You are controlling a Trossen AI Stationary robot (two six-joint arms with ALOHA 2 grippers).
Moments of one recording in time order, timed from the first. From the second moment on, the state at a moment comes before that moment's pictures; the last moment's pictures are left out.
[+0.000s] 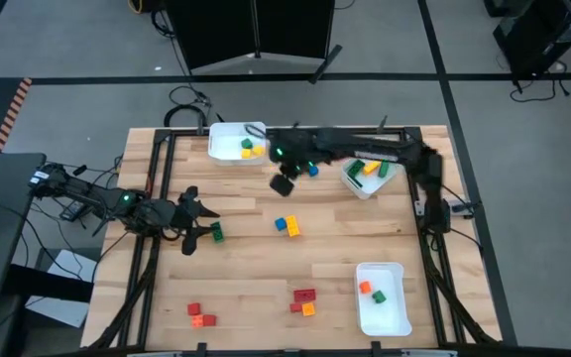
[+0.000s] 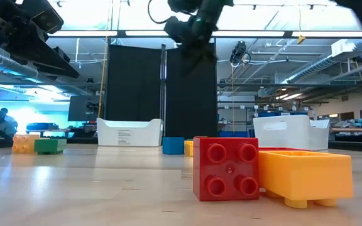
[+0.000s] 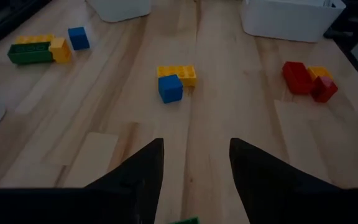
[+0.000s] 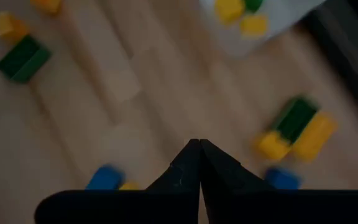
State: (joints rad) left arm -0.31 0.50 0.34 -0.33 -0.32 -0.27; right arm -0.22 2.01 1.95 -1.04 0.10 0.30
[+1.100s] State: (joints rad) left arm -0.31 0.94 0.90 -0.57 -0.38 -0.17; right arm 0.41 1.28 0.84 -0.75 0.39 1.26
